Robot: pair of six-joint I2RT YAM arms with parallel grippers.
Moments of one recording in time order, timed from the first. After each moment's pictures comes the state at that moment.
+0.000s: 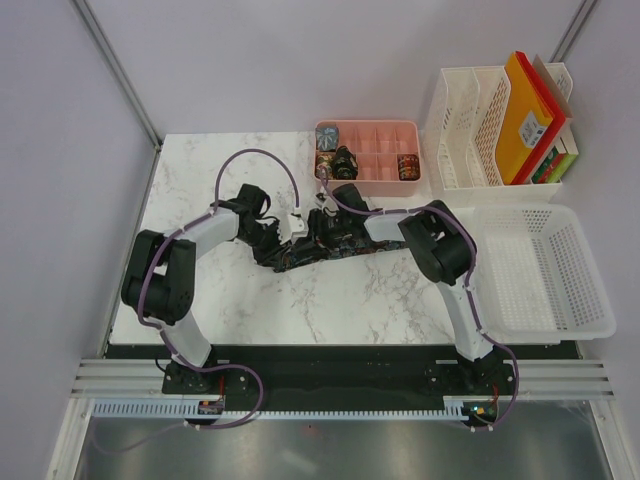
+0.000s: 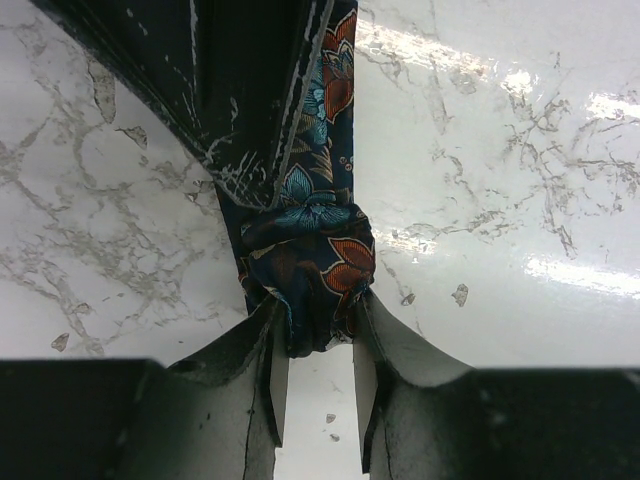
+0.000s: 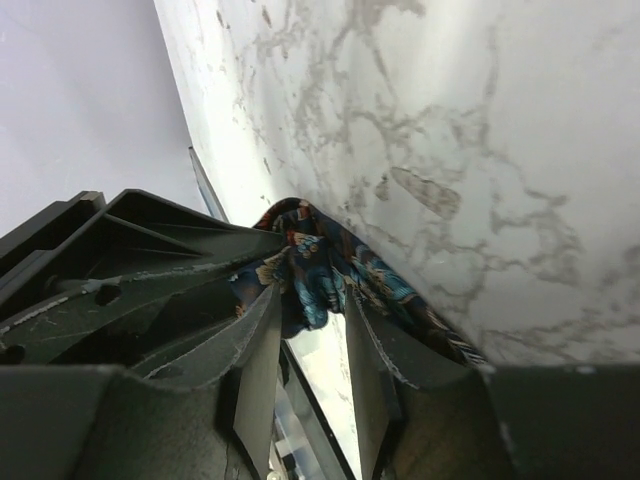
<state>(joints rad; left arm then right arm) -0.30 1.73 1.07 -0.65 0.54 0.93 0.59 2.28 1.40 0.15 -0.82 0.94</state>
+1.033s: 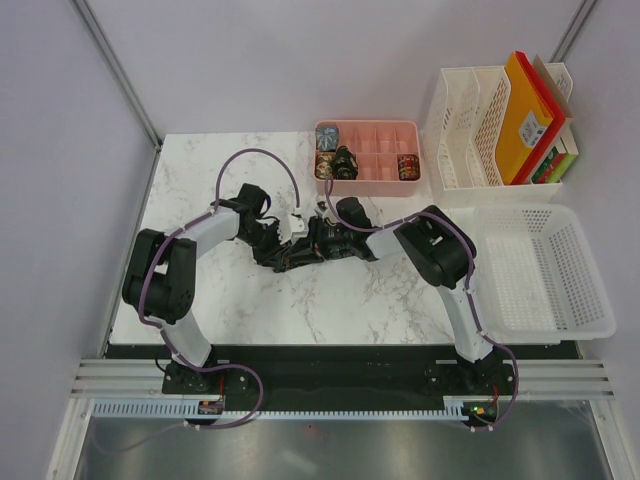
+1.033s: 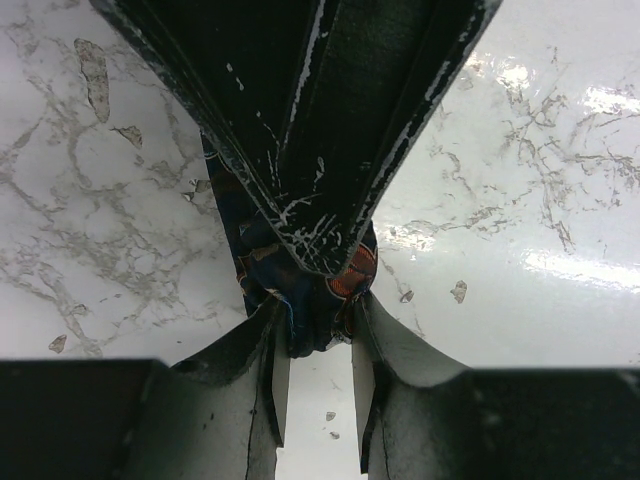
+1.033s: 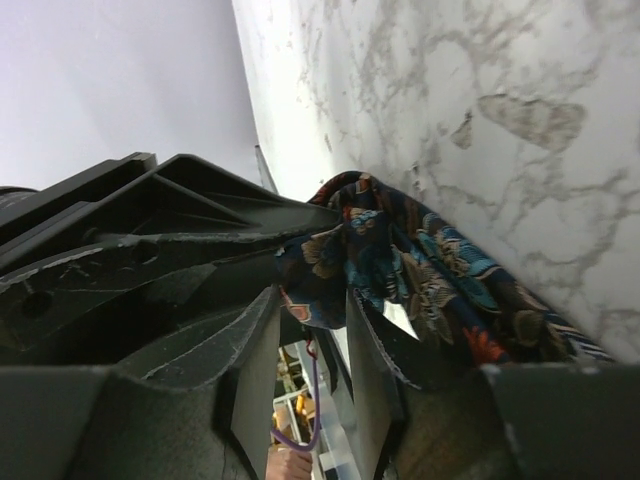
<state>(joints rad) -0.30 1.75 1.09 -0.67 0.54 0.95 0.63 2.26 1.20 0.58 -0.83 1.21</state>
